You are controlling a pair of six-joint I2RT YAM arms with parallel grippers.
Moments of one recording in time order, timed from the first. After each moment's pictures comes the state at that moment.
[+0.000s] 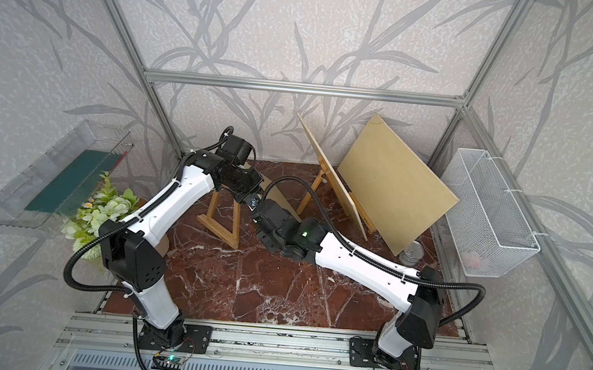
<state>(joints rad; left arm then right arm) -0.38 1.75 1.78 -1.05 0.25 -1.14 1.09 1.63 1.56 -0.76 0.40 0.04</state>
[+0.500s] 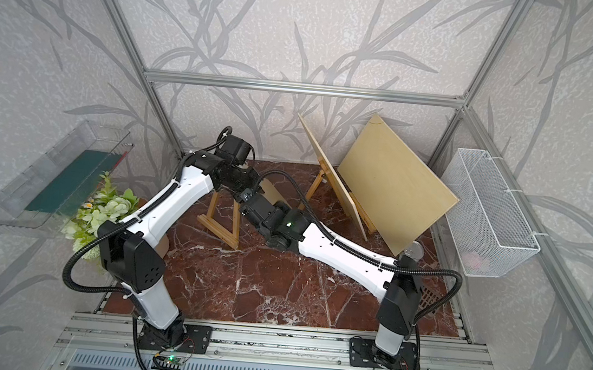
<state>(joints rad) -0.38 1.74 1.76 -1.03 0.23 -1.17 1.07 1.76 1.69 -0.81 0.57 -0.05</state>
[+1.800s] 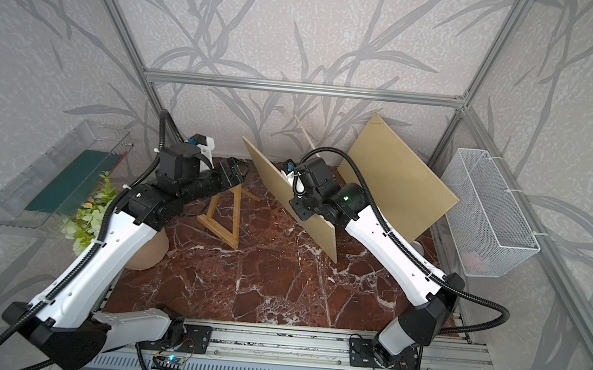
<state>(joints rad) -0.39 1.20 1.43 -0.66 0.02 -0.72 0.77 1.57 1.77 -0.93 0.15 -0.12</state>
